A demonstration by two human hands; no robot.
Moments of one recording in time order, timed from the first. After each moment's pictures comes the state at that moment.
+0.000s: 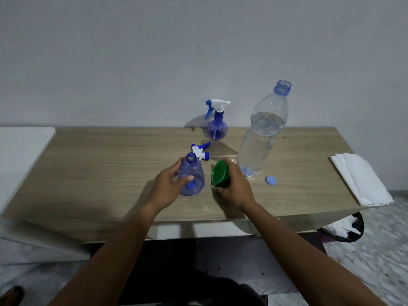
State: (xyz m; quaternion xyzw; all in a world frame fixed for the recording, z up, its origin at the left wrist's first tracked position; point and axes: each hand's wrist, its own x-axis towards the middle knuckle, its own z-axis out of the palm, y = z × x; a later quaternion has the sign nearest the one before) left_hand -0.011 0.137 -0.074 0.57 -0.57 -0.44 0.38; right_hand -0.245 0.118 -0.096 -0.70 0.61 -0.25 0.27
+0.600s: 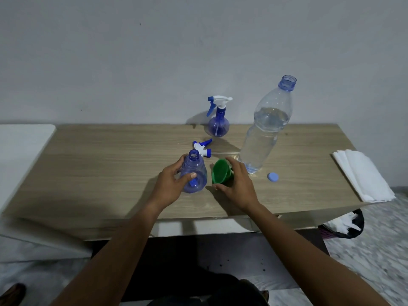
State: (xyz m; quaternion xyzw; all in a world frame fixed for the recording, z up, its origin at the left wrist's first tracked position) left_hand -0.016 0.145 -0.059 0.58 -0.57 -0.44 0.38; right_hand -0.245 0.129 -0.095 -0.70 0.60 -0.29 0.26
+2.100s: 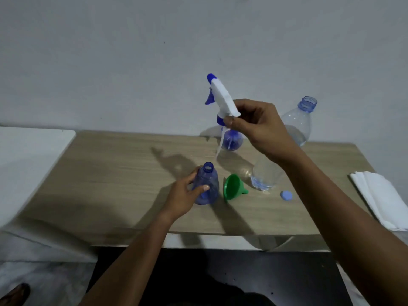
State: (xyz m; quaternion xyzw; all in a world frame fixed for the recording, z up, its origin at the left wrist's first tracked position) left_hand -0.015 0.137 -0.067 0.59 -0.55 -0.43 0.41; right_hand -0.208 0.080 0.122 -0.72 0.34 -0.44 0.42
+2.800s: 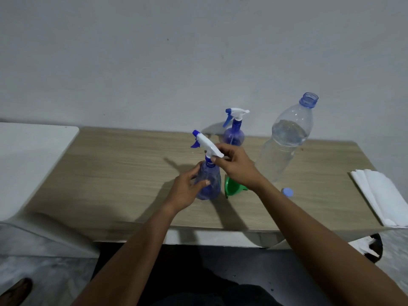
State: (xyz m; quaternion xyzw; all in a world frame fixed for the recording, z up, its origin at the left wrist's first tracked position) left_hand -0.007 0.131 -0.075 0.56 -0.58 -0.44 0.39; right_hand -0.187 0.087 0.011 -0.72 0.43 -0.33 0.44
